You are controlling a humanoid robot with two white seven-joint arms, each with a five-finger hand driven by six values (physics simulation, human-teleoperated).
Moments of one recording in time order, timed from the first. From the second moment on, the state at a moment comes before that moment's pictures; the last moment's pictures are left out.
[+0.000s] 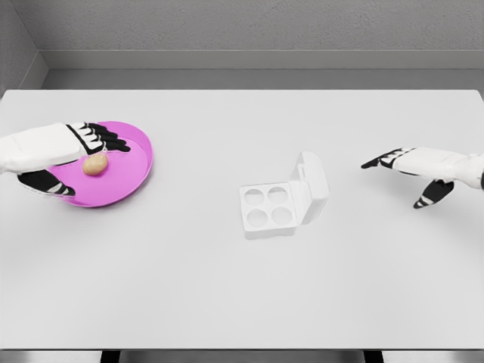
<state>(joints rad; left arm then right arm) -0.41 0.98 -0.36 -1.58 -0.22 -0.61 -0.56 -0.54 -0.93 0.60 -1.38 0.25 -0.44 0.61</state>
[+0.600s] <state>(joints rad) -0.54 0.76 -0.38 -1.22 -0.27 -0.61 -0.61 -0.58 -0.93 0.61 -1.39 0.28 -0.46 0.61</state>
